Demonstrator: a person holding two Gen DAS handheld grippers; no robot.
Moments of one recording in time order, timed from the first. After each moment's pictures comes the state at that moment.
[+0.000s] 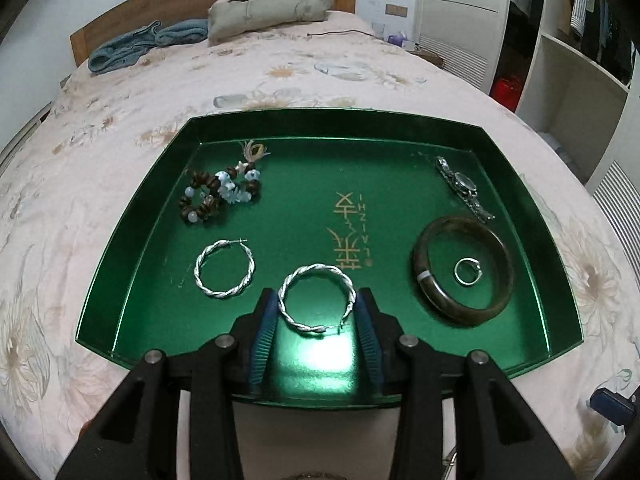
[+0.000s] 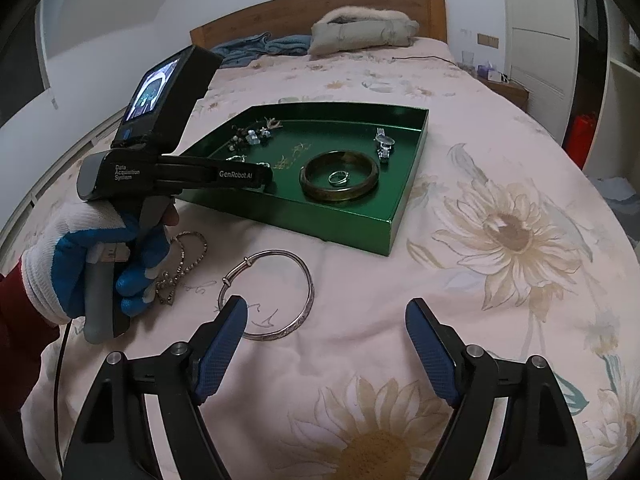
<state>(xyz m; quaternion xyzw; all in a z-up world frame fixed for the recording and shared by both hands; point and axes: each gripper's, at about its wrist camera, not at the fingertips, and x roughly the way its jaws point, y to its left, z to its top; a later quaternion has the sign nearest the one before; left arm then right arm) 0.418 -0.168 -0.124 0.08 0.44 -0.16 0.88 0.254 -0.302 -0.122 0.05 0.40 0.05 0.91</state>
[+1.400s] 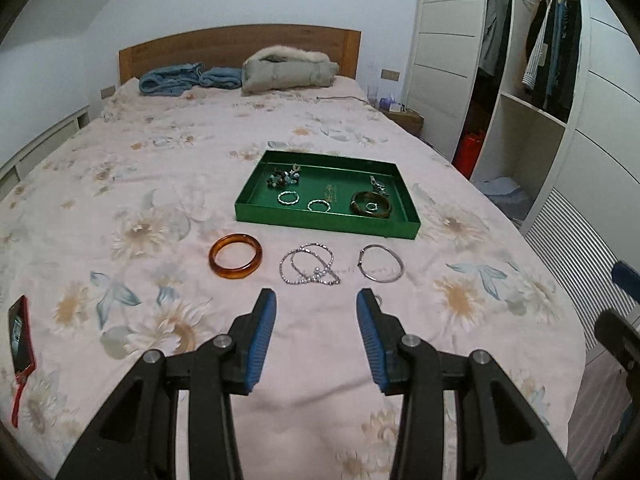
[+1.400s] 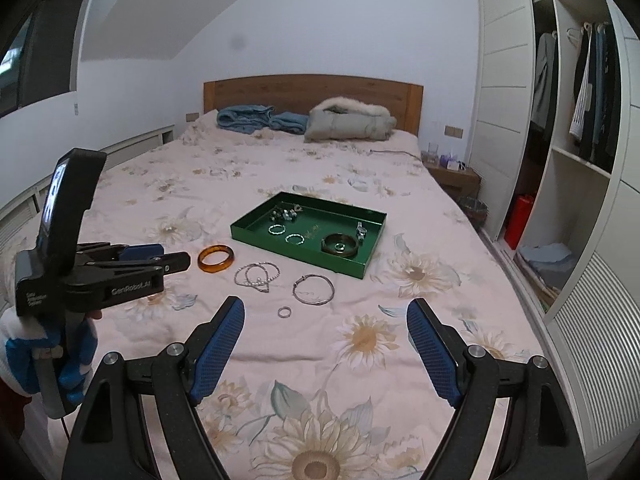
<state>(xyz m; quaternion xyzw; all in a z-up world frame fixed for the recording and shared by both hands) 0.135 -0.049 0.012 0.02 0.35 -0.16 0.92 0.029 -0.242 0.037 -0.03 0.27 -0.01 0.96</state>
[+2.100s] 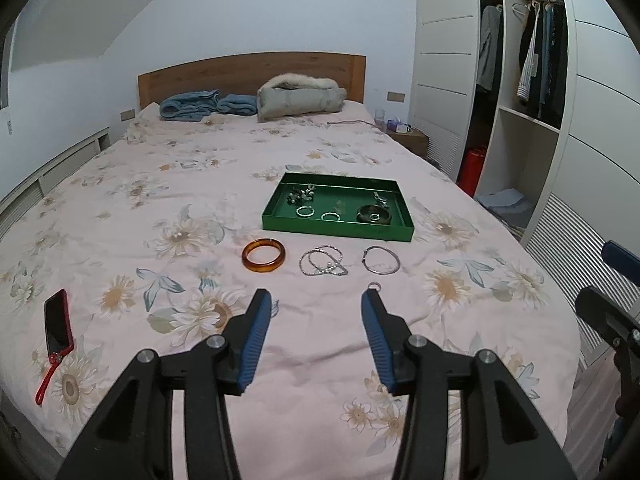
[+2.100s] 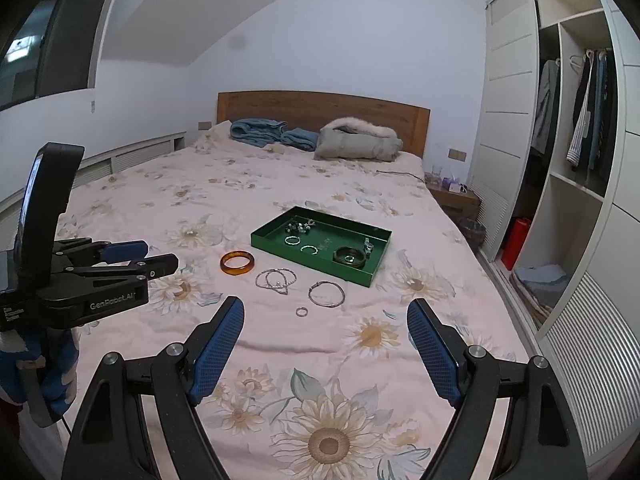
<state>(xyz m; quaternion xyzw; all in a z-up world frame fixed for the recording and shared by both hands) 0.056 -0.023 0.042 0.03 0.31 -0.14 0.94 -0.021 -0.215 0.056 -0.05 0.25 0.00 0.97</state>
